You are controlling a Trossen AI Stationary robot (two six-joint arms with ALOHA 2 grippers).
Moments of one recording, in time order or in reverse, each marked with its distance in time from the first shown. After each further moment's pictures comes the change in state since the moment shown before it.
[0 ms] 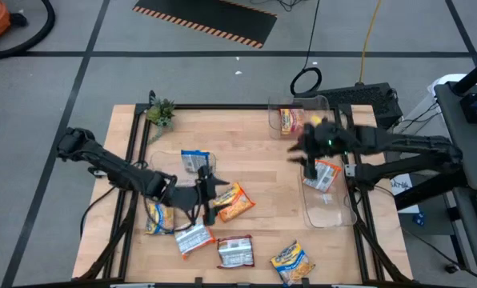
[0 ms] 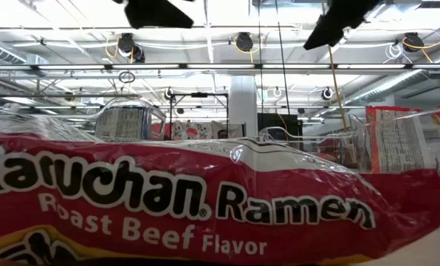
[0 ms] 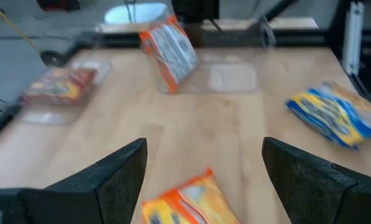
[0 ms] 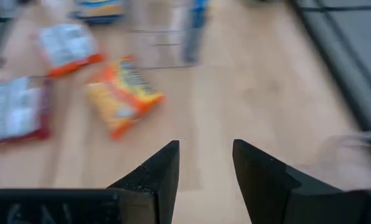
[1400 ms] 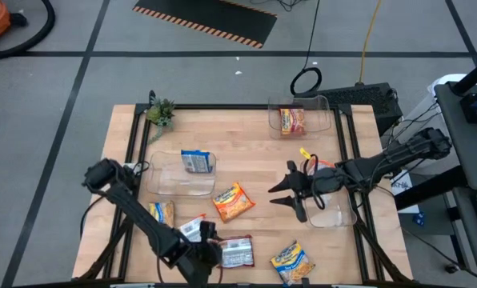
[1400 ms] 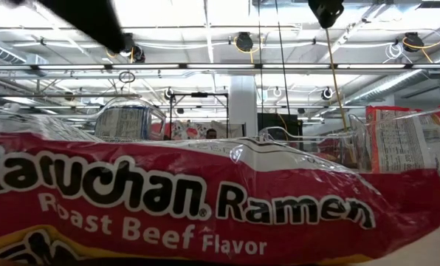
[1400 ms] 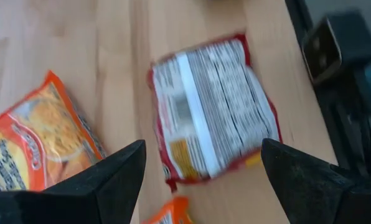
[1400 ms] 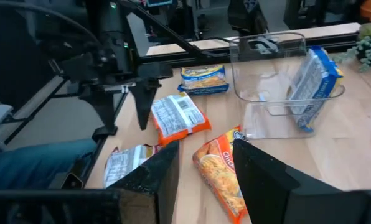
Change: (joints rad) left arm -0.335 0.495 0.449 -0.518 0.063 -0.254; right arm 0.454 0.136 -0.163 0.616 0.188 0.297
